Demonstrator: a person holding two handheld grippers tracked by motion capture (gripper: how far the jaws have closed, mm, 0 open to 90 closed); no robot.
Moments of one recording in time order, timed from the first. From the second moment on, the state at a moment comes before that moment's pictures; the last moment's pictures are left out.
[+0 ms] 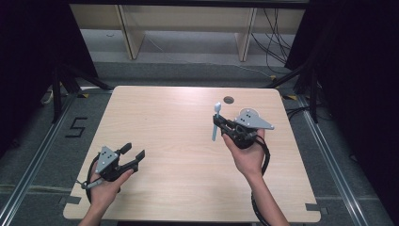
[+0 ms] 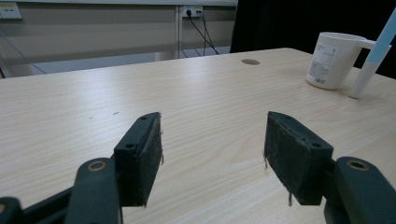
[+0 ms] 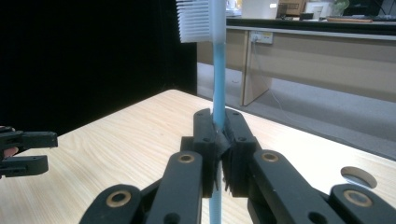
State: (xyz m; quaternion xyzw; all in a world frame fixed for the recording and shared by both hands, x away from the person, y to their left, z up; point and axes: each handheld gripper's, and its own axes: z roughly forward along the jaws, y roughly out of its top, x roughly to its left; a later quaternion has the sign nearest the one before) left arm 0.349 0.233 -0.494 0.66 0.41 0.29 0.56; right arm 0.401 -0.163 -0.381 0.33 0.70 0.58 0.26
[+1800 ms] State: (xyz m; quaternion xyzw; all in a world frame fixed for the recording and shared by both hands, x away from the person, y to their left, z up) left arm 0.349 0.248 -0.491 0.64 0.43 0.30 0.56; right arm 0.395 -0.191 -0.373 0.37 0.69 0.56 0.27
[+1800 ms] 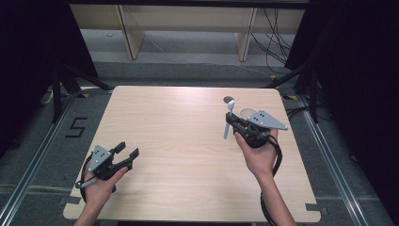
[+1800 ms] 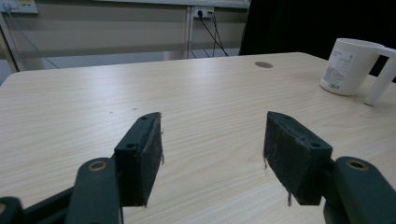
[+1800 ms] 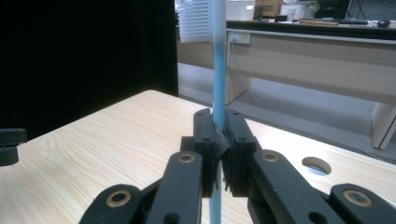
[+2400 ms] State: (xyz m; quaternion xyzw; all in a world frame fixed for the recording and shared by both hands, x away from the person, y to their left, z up) left arm 0.352 0.253 -0.489 0.63 0.43 0.30 0.57; right arm 0.397 -0.204 -0.368 0.37 0.68 0.56 0.29
